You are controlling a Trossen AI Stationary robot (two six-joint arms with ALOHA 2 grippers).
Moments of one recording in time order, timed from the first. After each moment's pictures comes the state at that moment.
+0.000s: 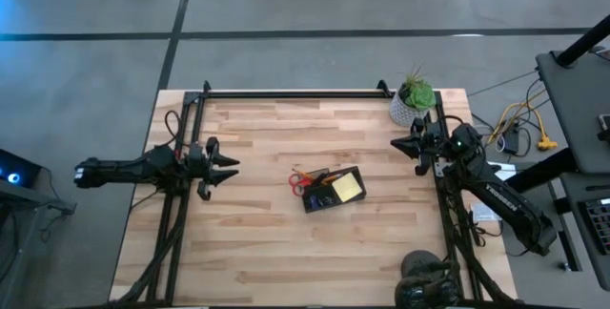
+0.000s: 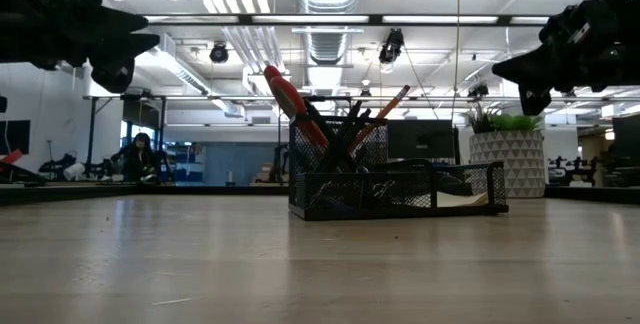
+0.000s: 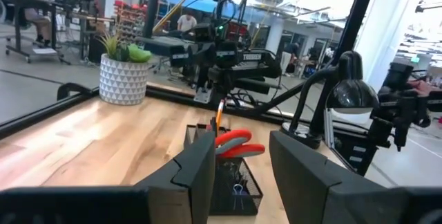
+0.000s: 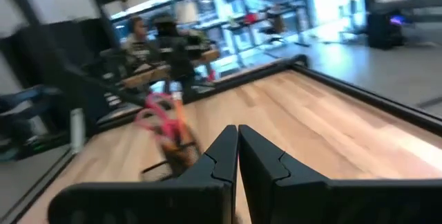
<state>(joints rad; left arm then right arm) -0.03 0.04 0.04 0.03 -0.06 -0.23 -0.88 0.14 0.01 0.17 -0.78 0.34</state>
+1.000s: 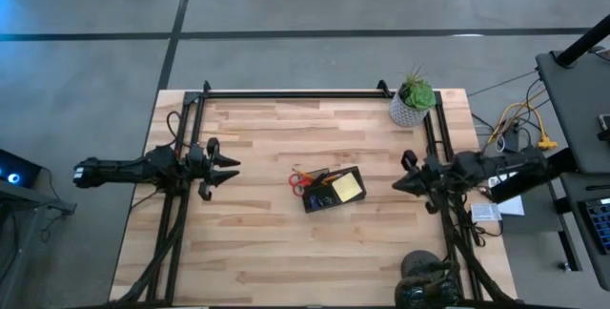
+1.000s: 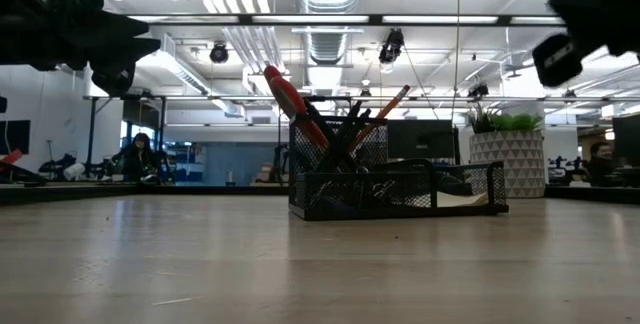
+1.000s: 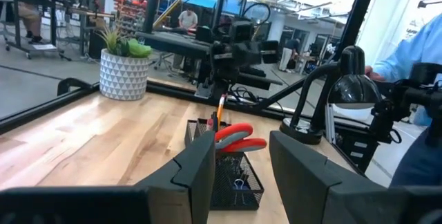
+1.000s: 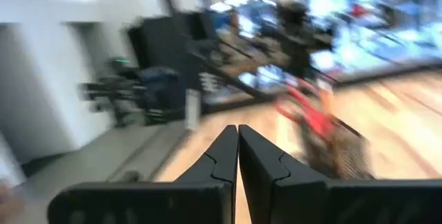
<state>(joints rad) -0.03 0.05 0.04 0.03 -0.06 -0.22 0.22 0.00 0.01 0.09 -0.03 0.33</state>
